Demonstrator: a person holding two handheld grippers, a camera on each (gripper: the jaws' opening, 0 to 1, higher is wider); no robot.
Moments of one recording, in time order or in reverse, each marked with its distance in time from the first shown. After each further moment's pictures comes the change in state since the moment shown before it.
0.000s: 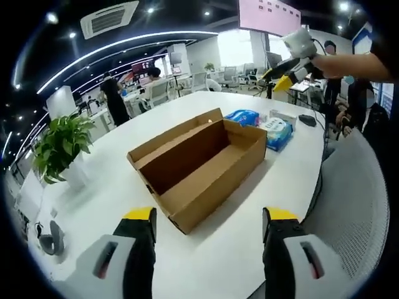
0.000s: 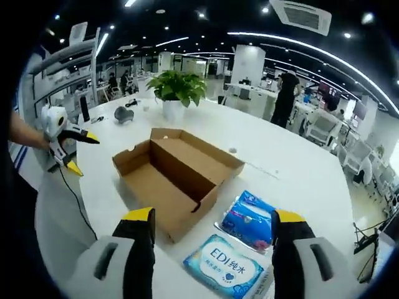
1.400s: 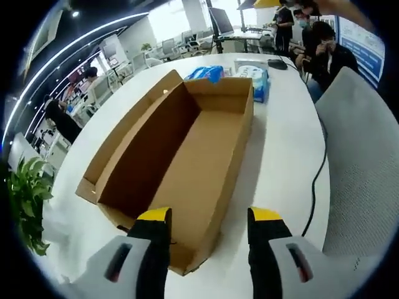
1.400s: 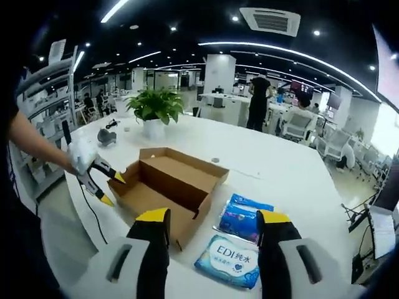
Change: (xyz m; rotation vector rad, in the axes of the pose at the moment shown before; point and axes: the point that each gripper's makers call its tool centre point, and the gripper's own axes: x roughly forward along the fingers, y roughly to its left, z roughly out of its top) left arm 0.099 0.003 -0.026 0.339 0.232 -0.268; right arm -0.034 0.004 0.010 0.196 -0.033 -0.166
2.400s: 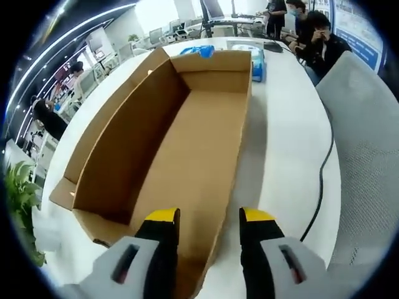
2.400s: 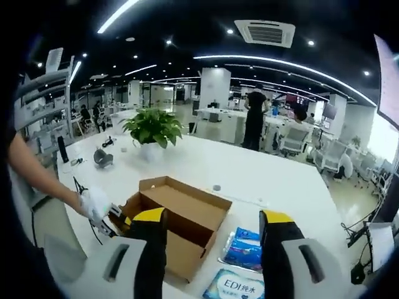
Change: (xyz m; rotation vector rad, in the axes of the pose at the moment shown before) left arm 0.037 -0.001 -0.016 0.036 0.081 -0.066; right arm 0.021 0.027 0.077 -0.104 -0.111 -0.006
